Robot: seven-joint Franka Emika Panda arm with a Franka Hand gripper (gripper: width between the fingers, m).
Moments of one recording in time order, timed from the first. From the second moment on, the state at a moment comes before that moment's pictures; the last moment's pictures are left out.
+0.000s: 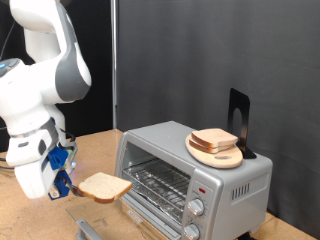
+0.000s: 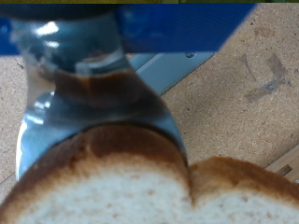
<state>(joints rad) -1.07 0.03 0.68 -2.38 0.39 2.32 -0.81</state>
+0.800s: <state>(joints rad) -1.03 0.00 0.77 -2.49 0.49 2.42 -0.80</state>
